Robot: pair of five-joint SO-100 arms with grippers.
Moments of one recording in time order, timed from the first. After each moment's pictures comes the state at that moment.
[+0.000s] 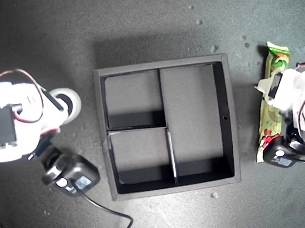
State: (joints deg) arm 0 -1.3 101.6 109.8 70.7 -42.6; arm 1 0.5 78.0 94.2 74.4 30.2
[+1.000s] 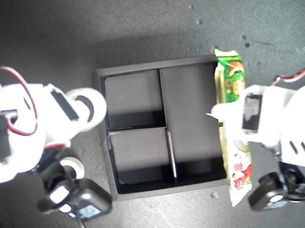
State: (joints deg) arm 0 0.5 92.6 81.1 83.1 -36.9; arm 1 -4.0 51.6 24.6 94.1 19.1
